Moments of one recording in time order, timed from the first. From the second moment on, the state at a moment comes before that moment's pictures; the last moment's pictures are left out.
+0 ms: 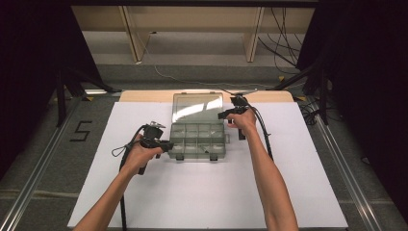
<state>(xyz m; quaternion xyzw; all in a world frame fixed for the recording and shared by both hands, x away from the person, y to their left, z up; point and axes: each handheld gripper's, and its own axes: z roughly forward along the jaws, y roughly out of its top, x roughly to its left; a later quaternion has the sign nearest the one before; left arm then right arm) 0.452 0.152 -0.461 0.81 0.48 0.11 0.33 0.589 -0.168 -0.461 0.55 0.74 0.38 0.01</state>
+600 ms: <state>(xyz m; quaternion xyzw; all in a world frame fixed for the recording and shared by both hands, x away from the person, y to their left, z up) 0.451 0.152 -0.461 0.80 0.48 0.11 0.33 0.570 -0.177 -0.461 0.48 0.75 0.44 0.09</state>
